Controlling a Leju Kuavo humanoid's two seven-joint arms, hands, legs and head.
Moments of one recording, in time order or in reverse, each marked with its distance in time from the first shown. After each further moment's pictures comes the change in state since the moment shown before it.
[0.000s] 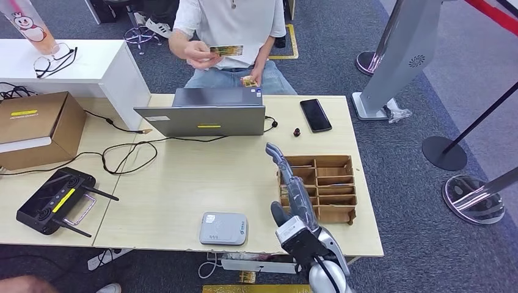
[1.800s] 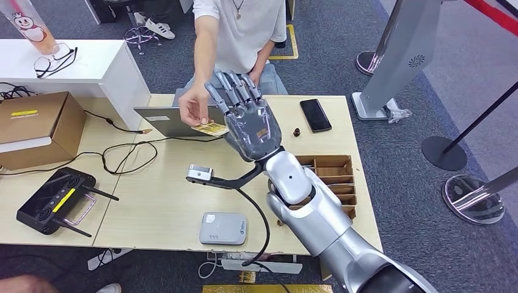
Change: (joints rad) left arm -0.037 -0.010 -0.035 0.000 -0.028 -0.015 0.047; right arm -0.625 0.024 0.201 0.515 1.020 -0.336 0.421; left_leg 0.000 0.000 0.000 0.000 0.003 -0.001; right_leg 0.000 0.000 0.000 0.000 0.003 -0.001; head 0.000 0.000
